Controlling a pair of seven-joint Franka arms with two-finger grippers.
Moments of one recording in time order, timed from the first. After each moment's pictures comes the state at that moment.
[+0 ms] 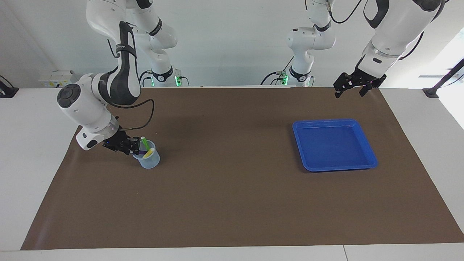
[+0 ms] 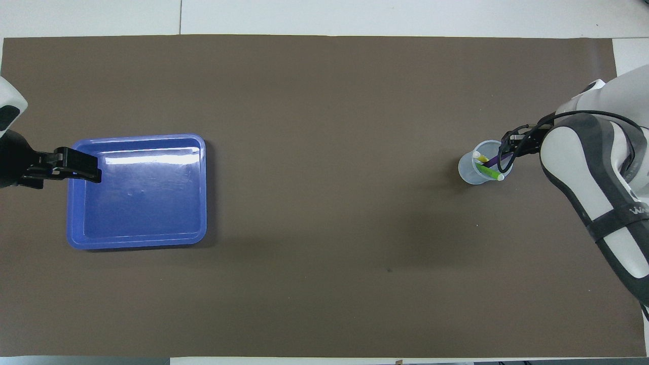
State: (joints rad) left arm -0.10 -0.08 -0.02 -1.68 -0.03 1.53 -0.13; right arm -0.03 0.24 -0.05 -1.86 0.17 2.04 -0.11
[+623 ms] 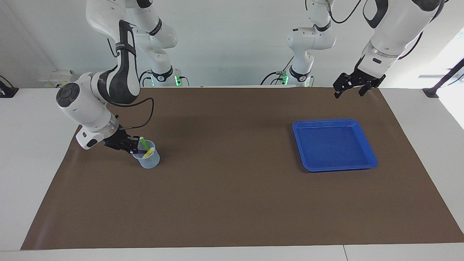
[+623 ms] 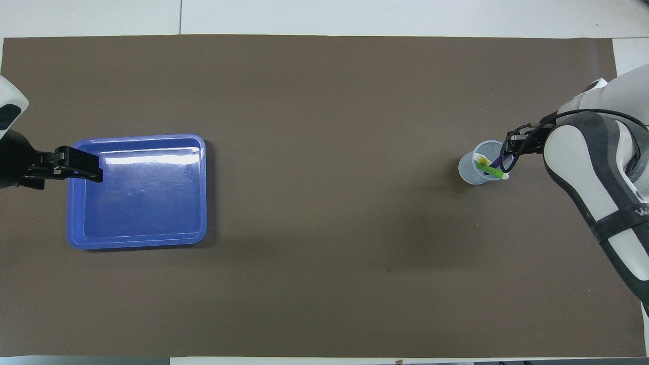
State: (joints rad) left arm -0.10 -0.08 -0.02 -1.68 -0.03 1.53 -0.15; right arm -0.03 0.23 -0.05 -1.85 0.17 2.02 -0.11
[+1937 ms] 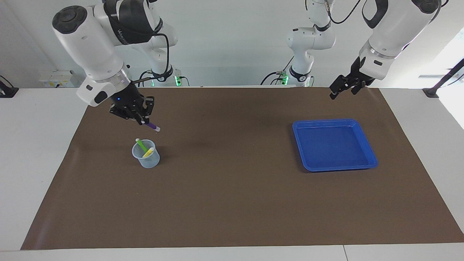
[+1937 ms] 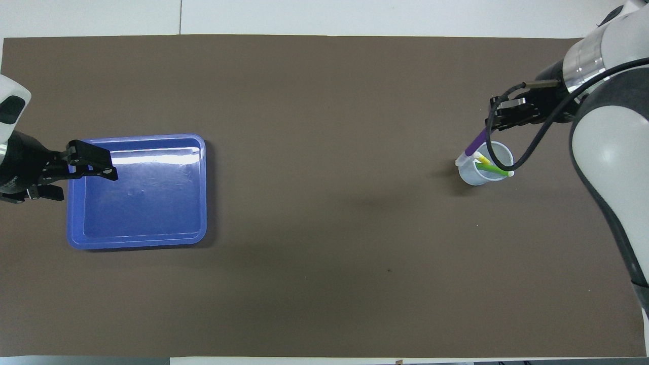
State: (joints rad) left arm -0.10 -0.09 -0.03 -1.71 -0.13 1.53 -0.41; right arm 0.15 0.18 0.00 -1.41 0.23 1.62 0.16
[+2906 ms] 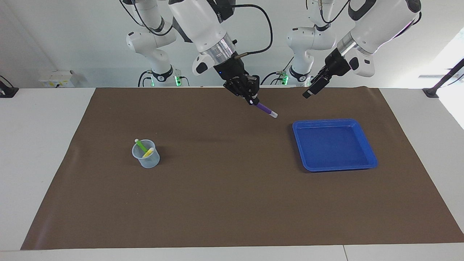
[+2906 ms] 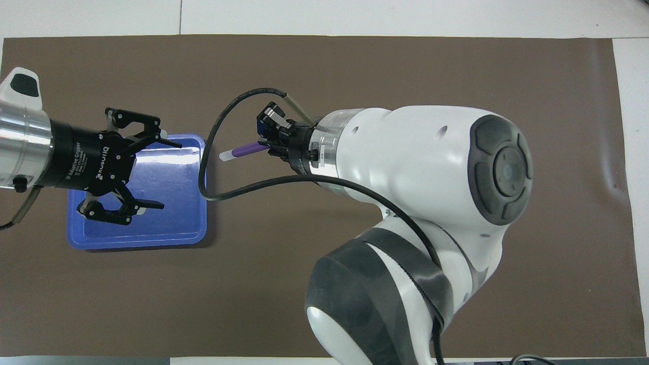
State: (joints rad) left arm -0.16 -0.10 -0.03 -1.78 -0.55 1.70 -1.35; right arm 0.58 0.14 0.05 -1.59 0.41 2.30 1.18
